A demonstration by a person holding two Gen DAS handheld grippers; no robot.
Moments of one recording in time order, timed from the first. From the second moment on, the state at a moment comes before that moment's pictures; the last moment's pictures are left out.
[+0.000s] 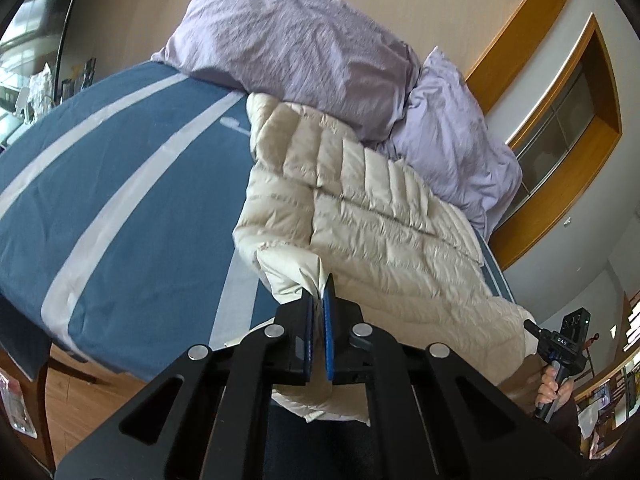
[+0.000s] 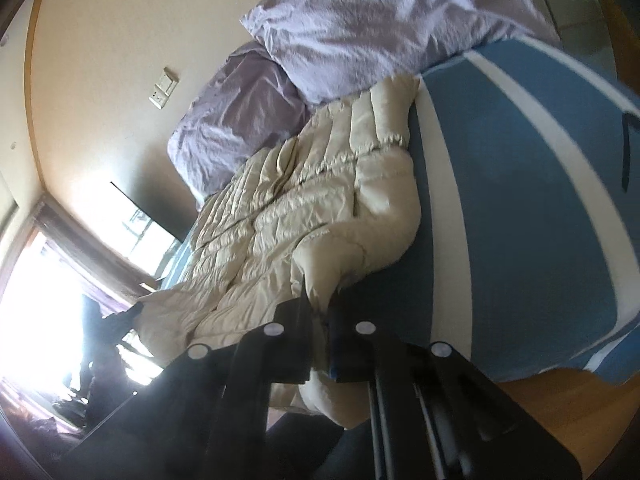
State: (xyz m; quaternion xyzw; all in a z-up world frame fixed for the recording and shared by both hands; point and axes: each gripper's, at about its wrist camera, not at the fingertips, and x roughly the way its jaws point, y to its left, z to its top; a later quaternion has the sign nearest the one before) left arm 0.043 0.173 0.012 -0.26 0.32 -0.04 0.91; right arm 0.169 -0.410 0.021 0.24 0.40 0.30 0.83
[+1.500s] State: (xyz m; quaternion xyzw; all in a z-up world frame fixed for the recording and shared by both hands) left arm 0.342 0.230 0.020 -0.29 0.34 0.06 0.89; right arm 0.482 -0.338 0.016 0.29 0.43 0.16 0.84
